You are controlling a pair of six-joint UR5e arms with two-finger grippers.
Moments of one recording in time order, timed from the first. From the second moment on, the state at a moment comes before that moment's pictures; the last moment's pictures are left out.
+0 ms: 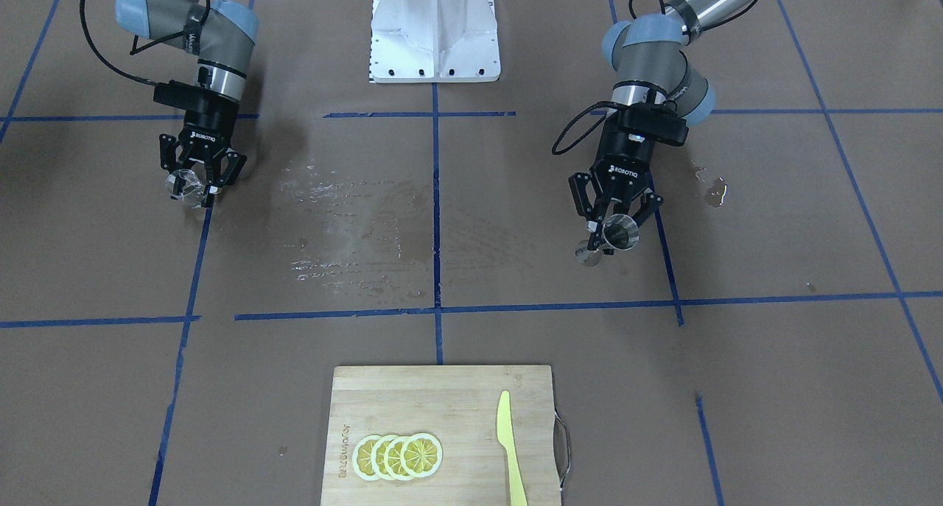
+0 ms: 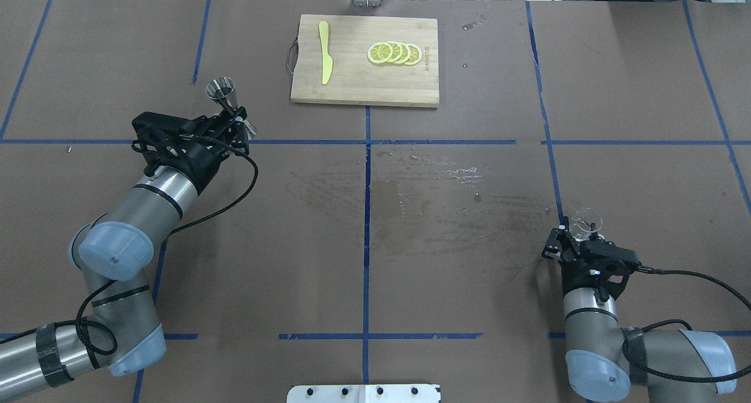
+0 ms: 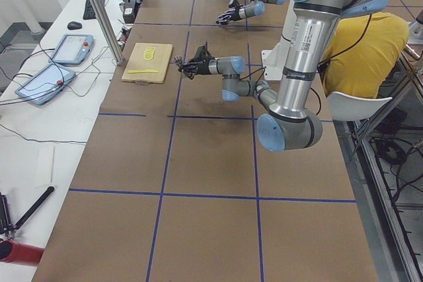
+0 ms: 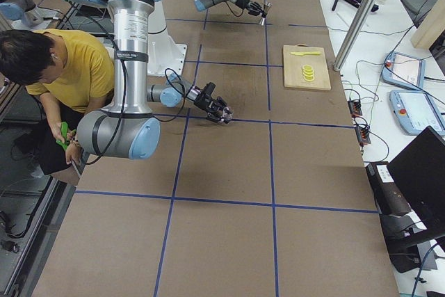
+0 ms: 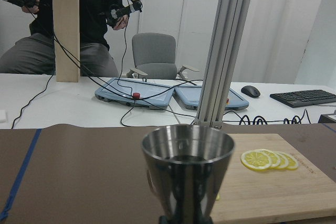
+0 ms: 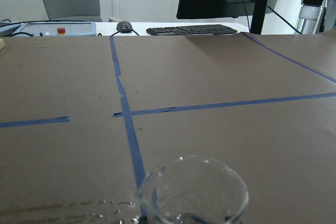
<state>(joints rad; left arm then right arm) -0.45 -1.87 -1.61 -2.76 -0.91 -0.91 0.10 -1.63 1.87 -1.47 0.59 1.97</state>
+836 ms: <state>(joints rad) -0.45 -1.87 -1.61 -2.76 -0.91 -0.91 0.10 -1.64 1.83 -1.45 0.61 1.96</state>
